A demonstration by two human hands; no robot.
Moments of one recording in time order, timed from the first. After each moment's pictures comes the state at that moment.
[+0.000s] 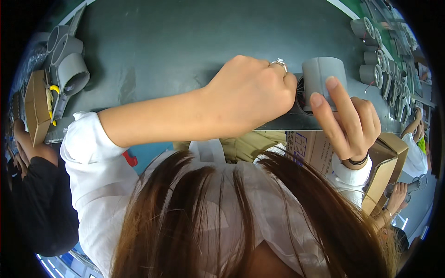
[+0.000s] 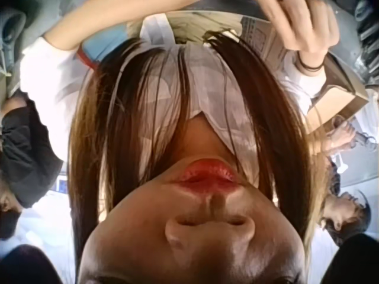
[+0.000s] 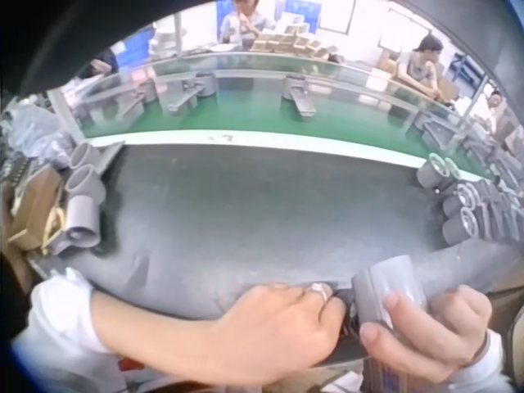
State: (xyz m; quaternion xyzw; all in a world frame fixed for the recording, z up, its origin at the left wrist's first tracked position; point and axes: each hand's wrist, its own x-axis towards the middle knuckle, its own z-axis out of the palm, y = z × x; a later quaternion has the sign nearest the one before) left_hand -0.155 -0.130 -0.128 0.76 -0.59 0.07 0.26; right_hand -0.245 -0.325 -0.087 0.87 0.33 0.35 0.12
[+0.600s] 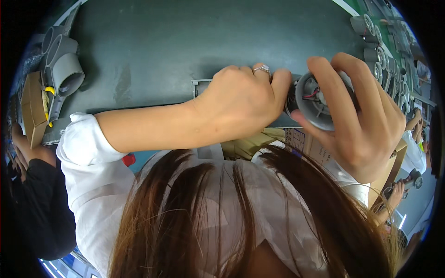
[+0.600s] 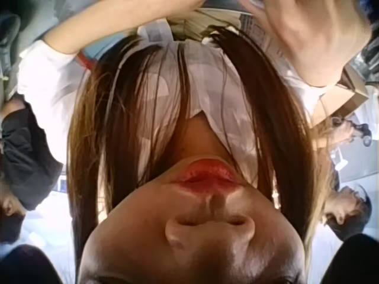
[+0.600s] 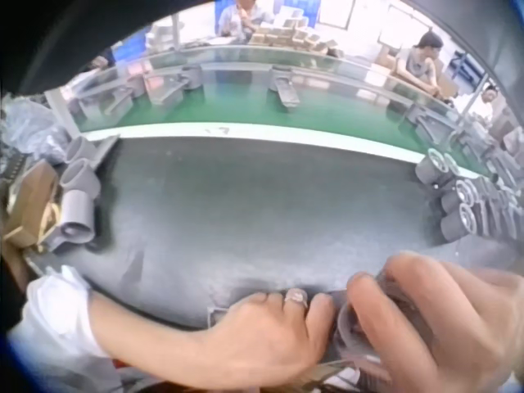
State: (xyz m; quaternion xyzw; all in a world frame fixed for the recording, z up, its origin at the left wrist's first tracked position) left_hand -0.167 -0.128 -0.144 0.78 -0.57 0.11 0.23; right_hand -0.233 -0.280 -0.034 0.97 0.21 0.13 0.07
